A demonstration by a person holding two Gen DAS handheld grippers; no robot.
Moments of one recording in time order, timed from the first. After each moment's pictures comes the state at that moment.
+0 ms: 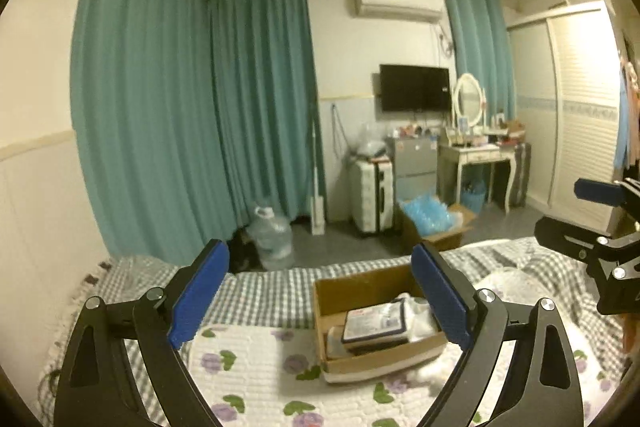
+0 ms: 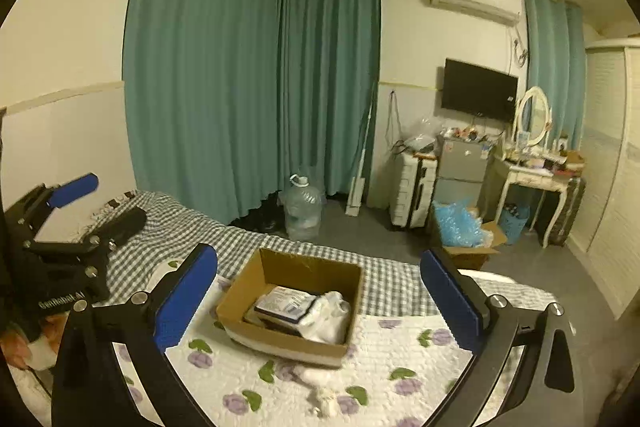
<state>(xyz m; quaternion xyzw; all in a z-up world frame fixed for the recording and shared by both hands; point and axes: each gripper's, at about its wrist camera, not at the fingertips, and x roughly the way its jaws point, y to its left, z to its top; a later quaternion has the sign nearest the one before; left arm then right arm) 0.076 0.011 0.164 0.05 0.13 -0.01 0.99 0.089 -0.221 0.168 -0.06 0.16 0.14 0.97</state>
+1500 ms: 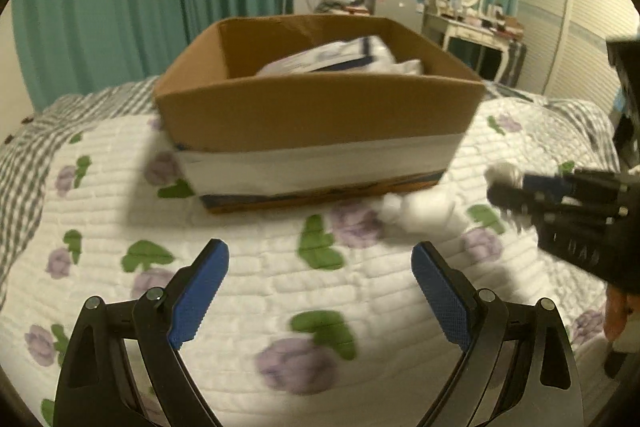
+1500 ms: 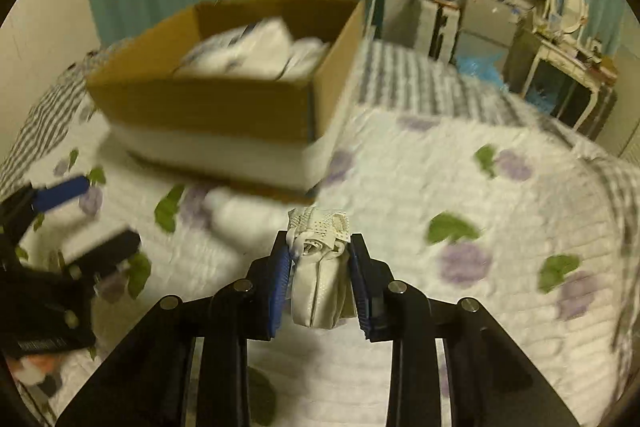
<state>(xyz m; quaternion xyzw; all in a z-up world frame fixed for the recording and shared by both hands) 0.156 -0.054 -0.092 0.01 0.37 -0.05 0.93 0.208 -0.272 -0.118 -0.08 0.41 0.15 0.90</state>
